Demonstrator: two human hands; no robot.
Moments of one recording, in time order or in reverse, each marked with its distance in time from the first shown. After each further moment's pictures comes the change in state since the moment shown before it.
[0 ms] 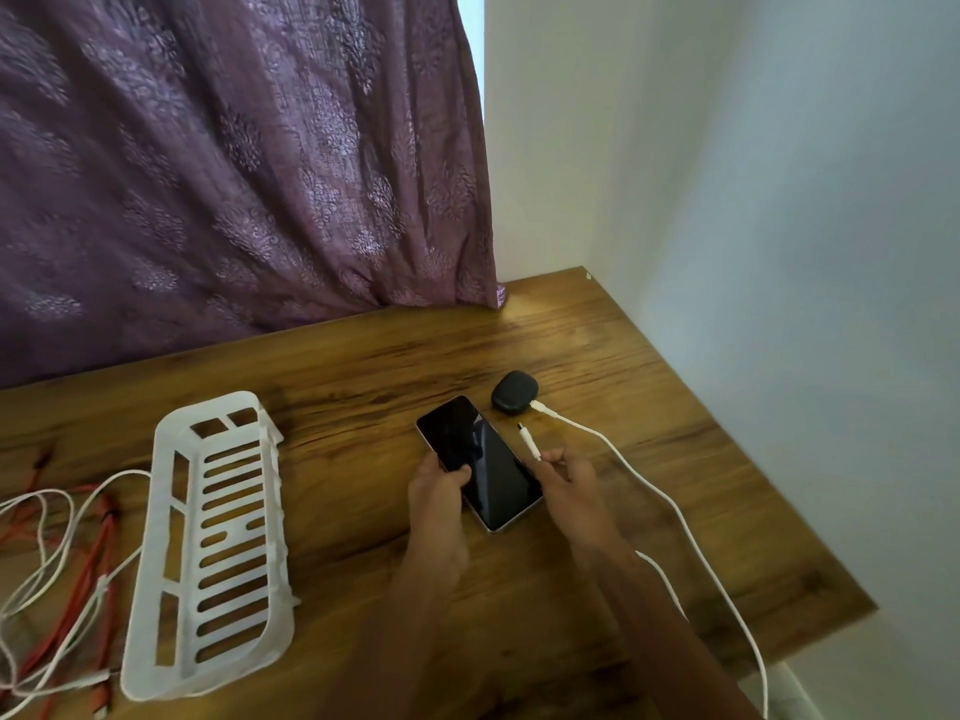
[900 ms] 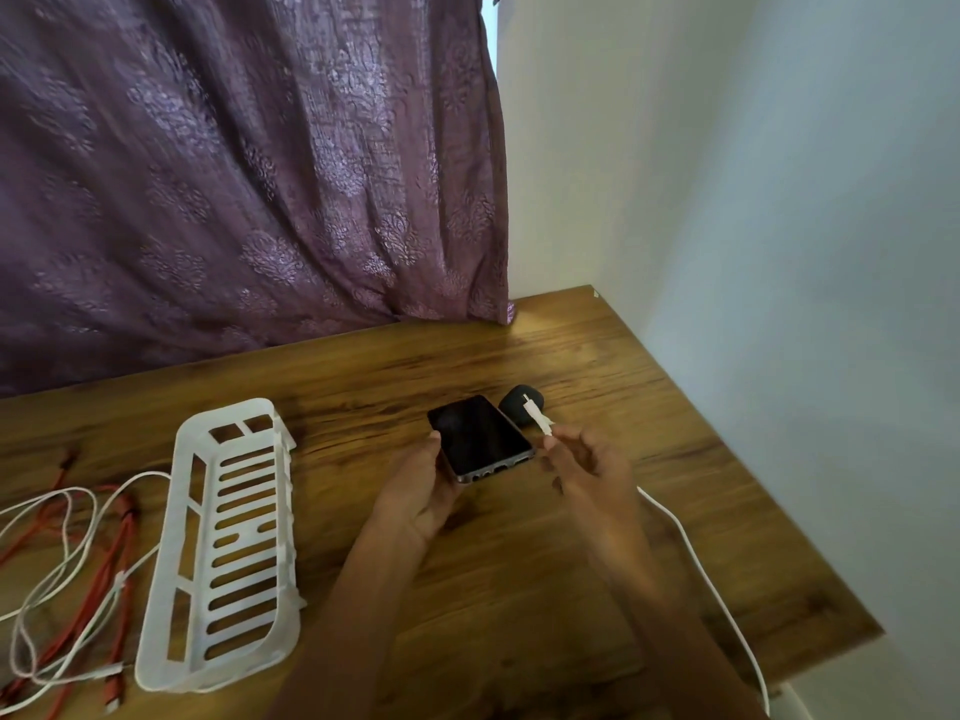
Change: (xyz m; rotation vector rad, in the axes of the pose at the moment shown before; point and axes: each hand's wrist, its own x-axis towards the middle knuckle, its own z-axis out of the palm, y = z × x) left_hand 0.001 0.049 -0.010 -0.282 -0.143 -0.173; right_hand -0.042 -0.044 -0.014 0.247 0.031 -0.262
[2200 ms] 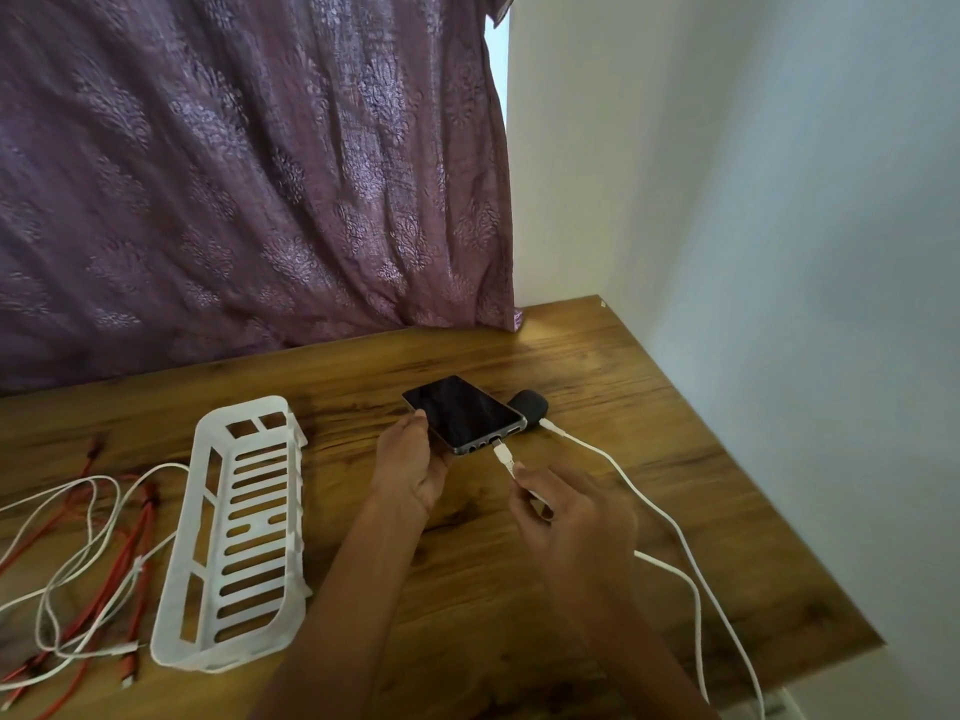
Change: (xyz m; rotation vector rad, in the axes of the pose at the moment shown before) left_hand -0.011 0.019 0.013 -0.050 0.075 0.183; right_hand -0.031 0.015 0.005 -0.814 0.177 -0.913
